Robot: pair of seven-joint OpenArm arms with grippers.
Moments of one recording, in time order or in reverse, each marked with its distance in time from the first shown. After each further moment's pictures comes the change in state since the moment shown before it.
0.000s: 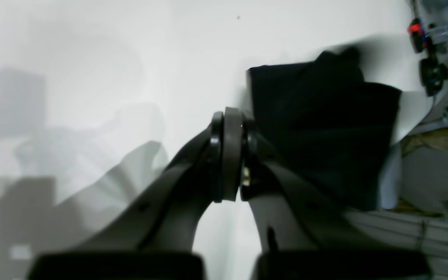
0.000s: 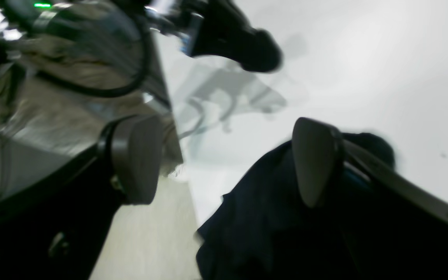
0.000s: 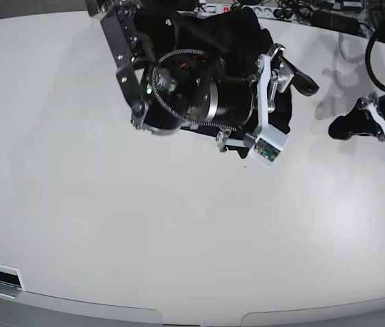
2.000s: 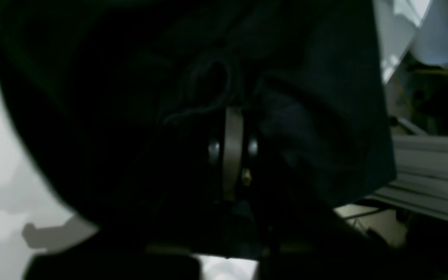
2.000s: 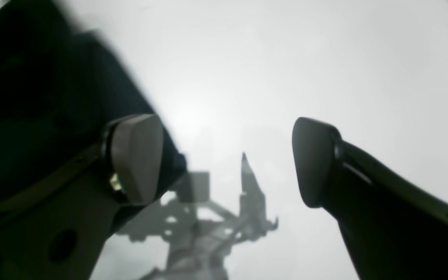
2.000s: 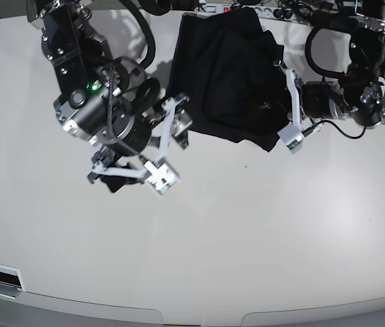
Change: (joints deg) left arm 0.0 5.8 25.0 16.0 24.2 0.0 -5.7; right arm -0.7 15.4 6.5 9.4 -33.9 -15.1 6.1
